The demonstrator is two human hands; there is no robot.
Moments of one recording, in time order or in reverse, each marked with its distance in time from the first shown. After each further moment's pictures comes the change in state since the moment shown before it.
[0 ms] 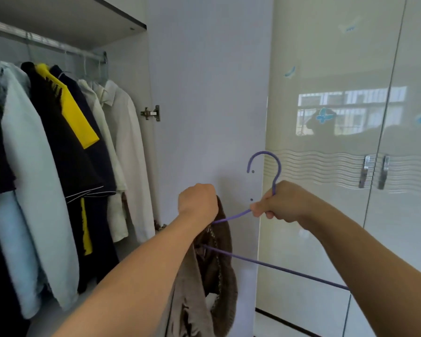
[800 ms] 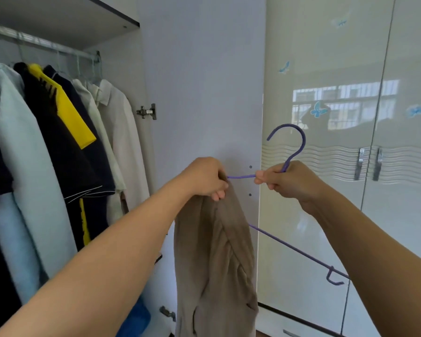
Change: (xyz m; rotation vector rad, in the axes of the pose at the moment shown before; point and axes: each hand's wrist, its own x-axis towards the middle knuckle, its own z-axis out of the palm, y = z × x) left_hand 0.005 -0.011 -0.057 -0.562 -0.277 0.291; right_hand 0.002 0.004 -0.010 0.345 0.175 -0.130
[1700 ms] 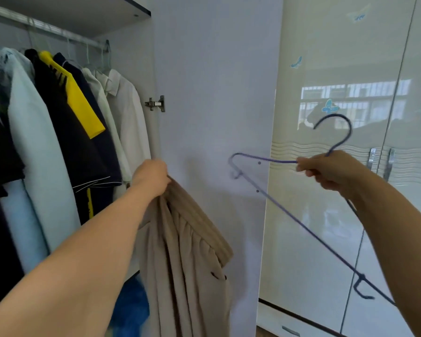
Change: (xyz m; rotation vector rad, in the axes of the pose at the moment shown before) left_hand -0.006 -0.115 -0.025 0.424 0.358 -0.339; right_hand 0.028 0.015 -0.040 0.018 0.113 0.118
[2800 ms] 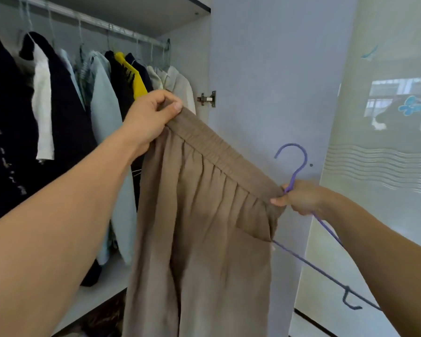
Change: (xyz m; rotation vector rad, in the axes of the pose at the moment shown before) left_hand -0.037 -0.047 -0.117 -0.937 0.385 0.128; right_hand 0.015 0.006 0.119 -0.385 -0.551 -0.023
